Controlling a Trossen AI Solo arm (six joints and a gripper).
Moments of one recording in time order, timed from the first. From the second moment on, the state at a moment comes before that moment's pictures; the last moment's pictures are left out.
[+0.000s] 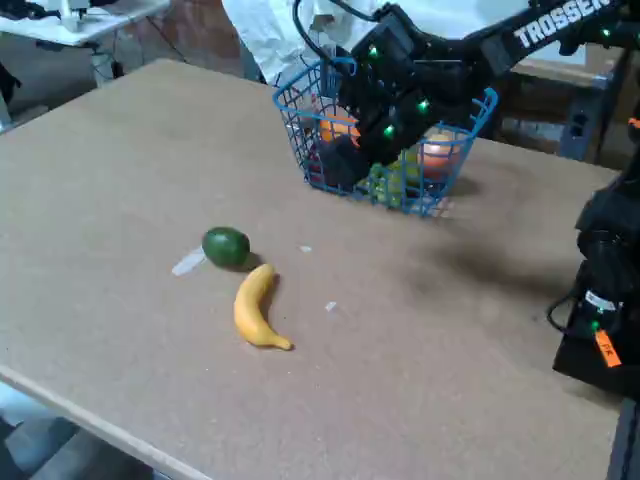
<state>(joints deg) -0.6 80.7 43.1 -7.5 0.0 5.9</state>
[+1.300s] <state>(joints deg) -0.4 81.4 51.8 -13.5 -5.2 3.2</state>
